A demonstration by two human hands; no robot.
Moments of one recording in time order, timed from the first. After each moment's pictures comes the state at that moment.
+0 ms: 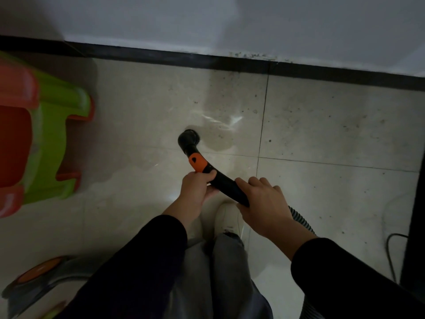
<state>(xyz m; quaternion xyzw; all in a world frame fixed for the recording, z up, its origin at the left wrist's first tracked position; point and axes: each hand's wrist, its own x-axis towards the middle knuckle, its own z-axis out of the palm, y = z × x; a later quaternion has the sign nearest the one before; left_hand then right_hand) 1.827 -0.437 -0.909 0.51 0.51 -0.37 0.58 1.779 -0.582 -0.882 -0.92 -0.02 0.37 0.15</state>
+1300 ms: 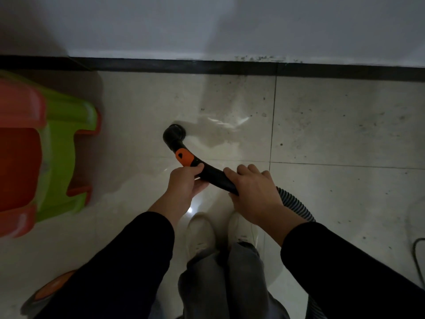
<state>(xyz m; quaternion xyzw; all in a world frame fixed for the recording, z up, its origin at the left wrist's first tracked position) 1.873 -0.399 -0.916 0.53 0.53 -0.35 0.57 1.826 -0.546 -0.907 -0.93 -0.05 0.34 0.16</state>
